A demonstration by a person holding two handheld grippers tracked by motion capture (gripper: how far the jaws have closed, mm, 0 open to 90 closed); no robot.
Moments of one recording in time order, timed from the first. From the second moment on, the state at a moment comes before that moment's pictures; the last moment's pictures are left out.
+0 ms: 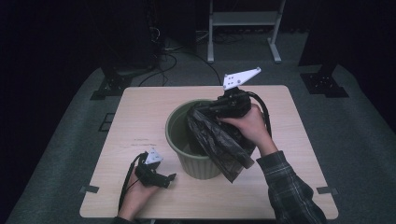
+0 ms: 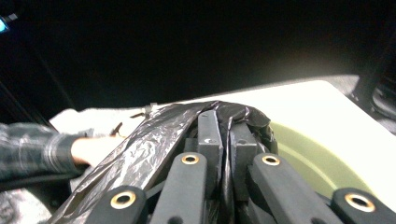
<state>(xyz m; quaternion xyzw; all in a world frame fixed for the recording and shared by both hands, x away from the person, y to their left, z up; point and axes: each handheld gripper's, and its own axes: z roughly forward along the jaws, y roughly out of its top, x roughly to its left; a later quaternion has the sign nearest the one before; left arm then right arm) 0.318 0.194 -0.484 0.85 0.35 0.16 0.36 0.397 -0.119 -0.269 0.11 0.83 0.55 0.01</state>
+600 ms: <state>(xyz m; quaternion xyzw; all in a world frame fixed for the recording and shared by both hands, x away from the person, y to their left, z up) 0.318 0.194 -0.484 0.85 0.35 0.16 0.36 0.387 -0.161 -0.291 0.15 0.84 0.52 0.06</state>
